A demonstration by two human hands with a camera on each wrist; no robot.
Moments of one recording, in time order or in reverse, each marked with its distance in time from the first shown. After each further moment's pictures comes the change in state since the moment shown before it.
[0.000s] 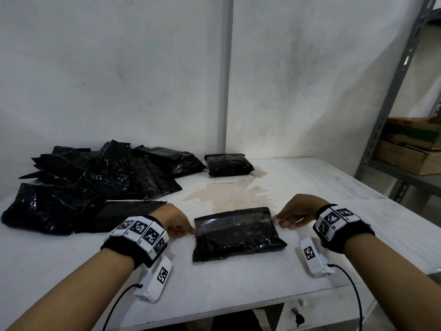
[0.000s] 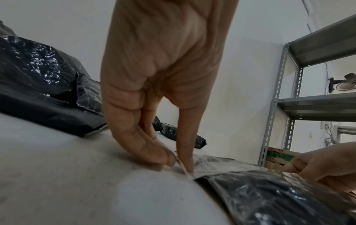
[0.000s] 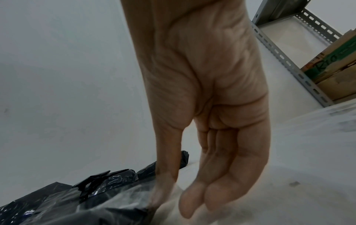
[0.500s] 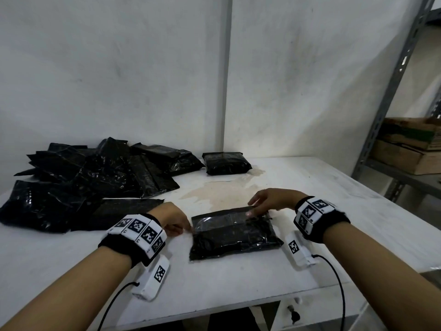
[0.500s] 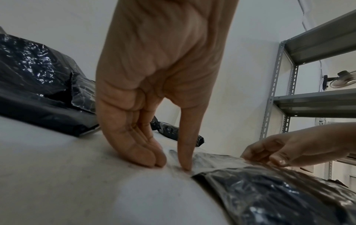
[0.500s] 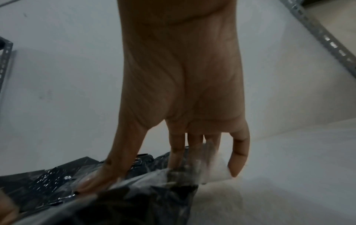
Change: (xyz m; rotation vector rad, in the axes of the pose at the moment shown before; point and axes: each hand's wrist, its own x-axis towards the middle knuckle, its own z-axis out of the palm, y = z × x) left_hand 0.004 0.000 0.001 0.040 -0.008 0.006; right_hand 0.012 -0.037 0.021 -0.496 -0.001 -0.257
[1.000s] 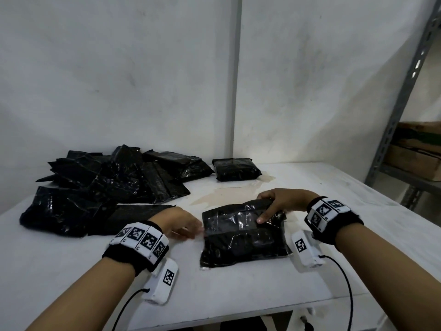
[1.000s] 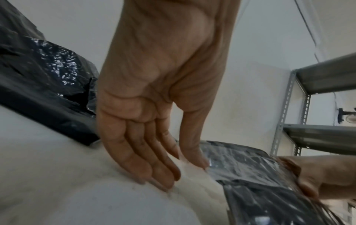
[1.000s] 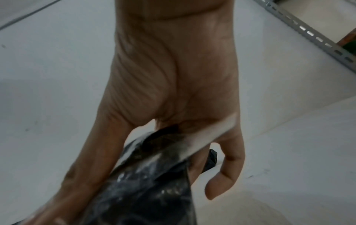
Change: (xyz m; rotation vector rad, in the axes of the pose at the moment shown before) left_hand -0.011 -0.003 -0.017 -0.071 -0.132 0.076; right_hand -0.009 -0.017 -0.012 0.205 -0.137 -0.191
